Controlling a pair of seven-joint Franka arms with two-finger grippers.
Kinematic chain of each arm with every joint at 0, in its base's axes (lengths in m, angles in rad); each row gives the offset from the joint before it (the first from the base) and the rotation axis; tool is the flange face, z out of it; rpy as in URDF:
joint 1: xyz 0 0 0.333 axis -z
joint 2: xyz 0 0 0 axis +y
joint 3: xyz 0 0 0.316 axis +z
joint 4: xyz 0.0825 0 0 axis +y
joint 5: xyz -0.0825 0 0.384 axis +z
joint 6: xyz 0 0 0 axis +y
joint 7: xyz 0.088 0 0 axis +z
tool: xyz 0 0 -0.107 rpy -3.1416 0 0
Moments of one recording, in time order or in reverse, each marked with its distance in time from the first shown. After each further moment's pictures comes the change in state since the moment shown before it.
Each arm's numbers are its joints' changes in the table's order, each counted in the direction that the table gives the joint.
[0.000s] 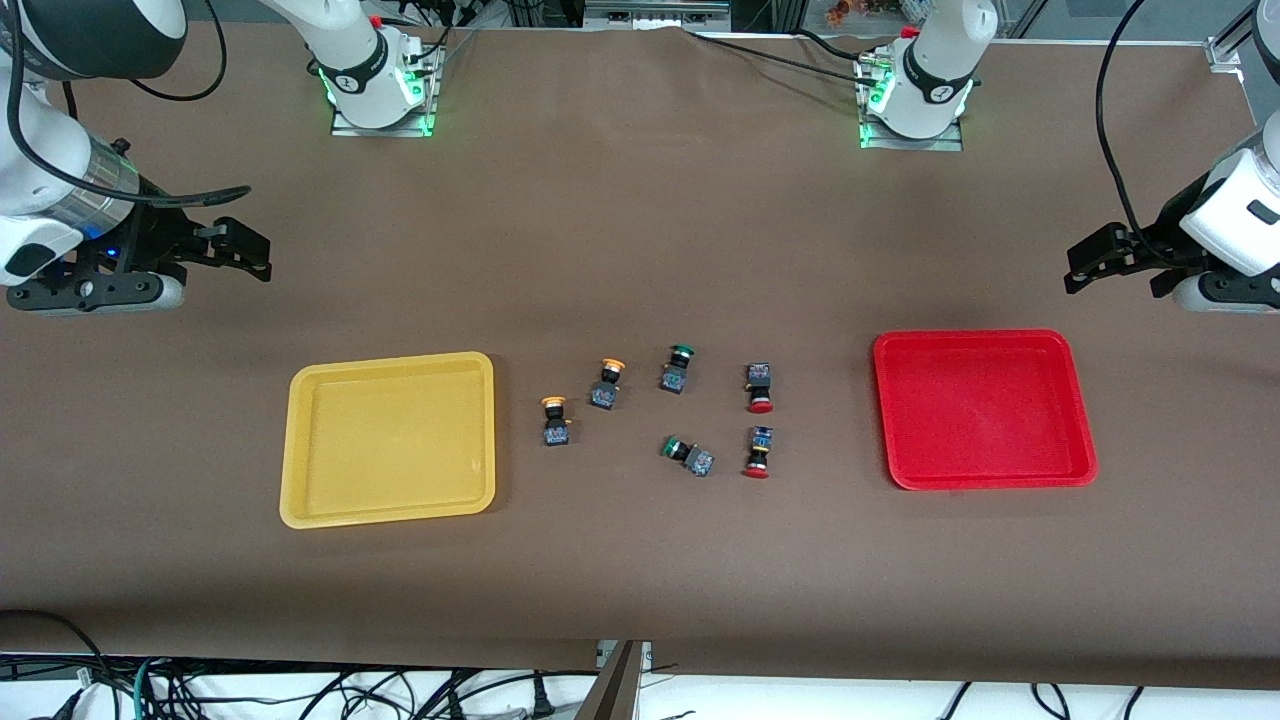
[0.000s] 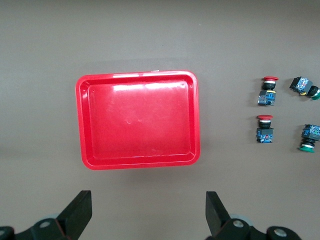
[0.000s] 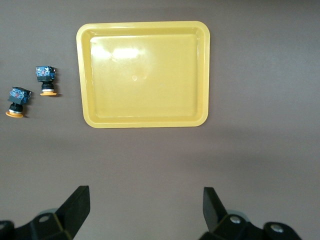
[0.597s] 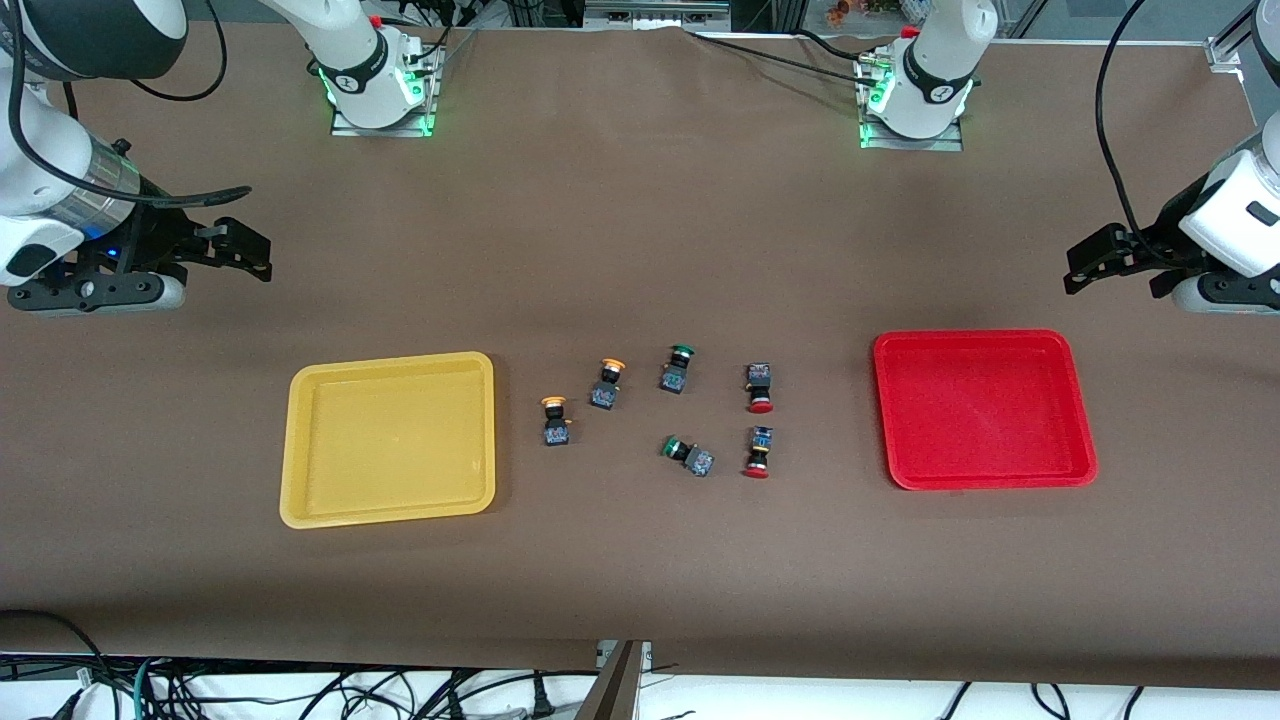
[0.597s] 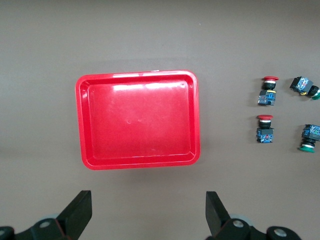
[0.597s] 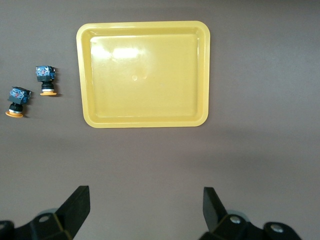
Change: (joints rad) left arm 0.000 0.002 0.000 -0.001 0.000 0.000 0.000; right arm 0.000 0.001 0.001 0.000 -0.001 0.000 0.000
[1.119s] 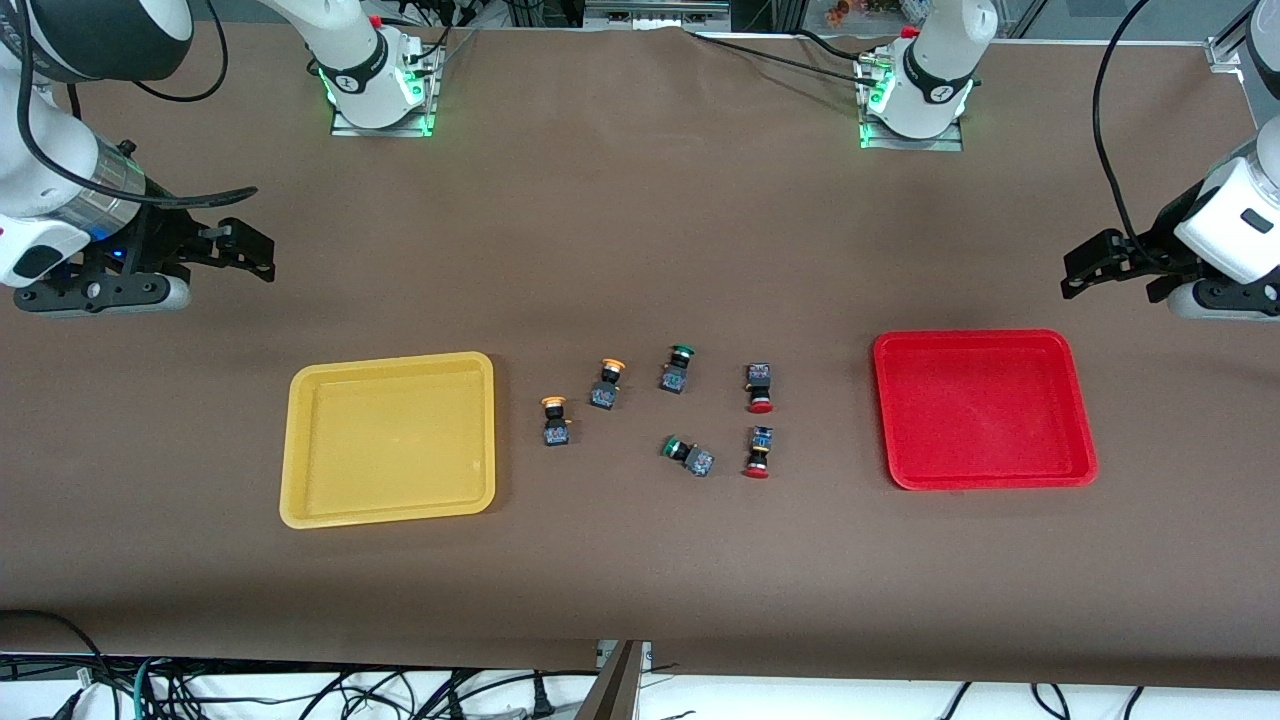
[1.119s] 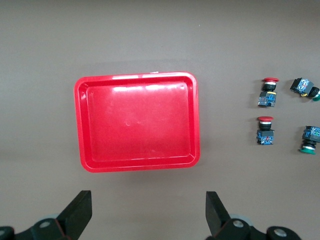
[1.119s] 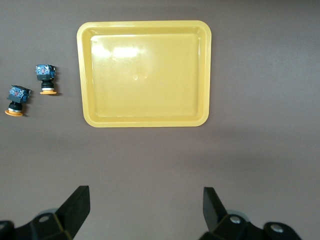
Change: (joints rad) left arm 0.001 0.023 -0.004 -0.010 0.000 -0.015 -0.001; right arm -0.004 0.003 0.002 0.000 -0.002 0.000 0.000
